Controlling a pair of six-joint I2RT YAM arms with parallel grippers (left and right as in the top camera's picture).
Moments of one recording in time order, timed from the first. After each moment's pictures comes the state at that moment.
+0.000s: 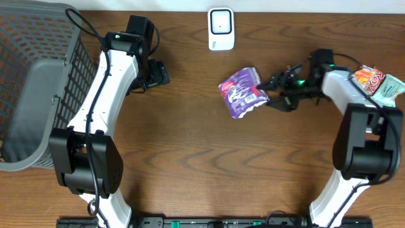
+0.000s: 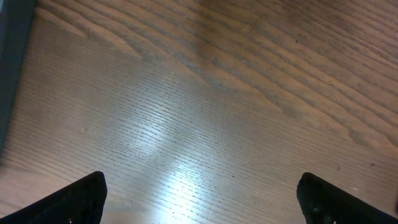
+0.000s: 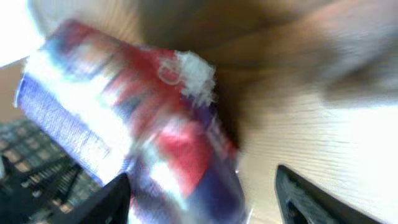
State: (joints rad) left arm -0.17 1.90 1.70 -1.21 -0.09 -0.51; right arm -0.09 2.02 1.36 -0.79 -0.84 0.54
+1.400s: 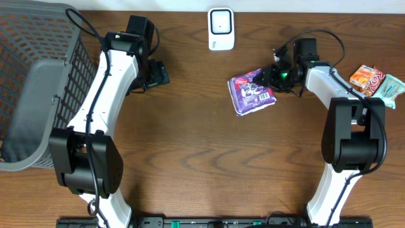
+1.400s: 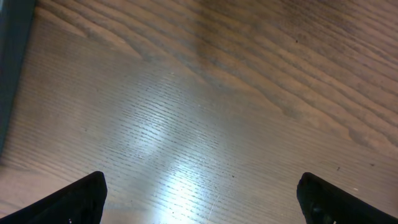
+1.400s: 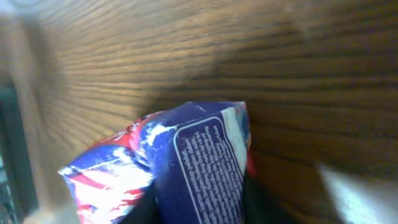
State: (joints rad) left arm -0.17 1.90 1.70 -1.21 -0.09 -0.51; right arm 0.02 2.11 1.41 -0.48 -0.63 0.29
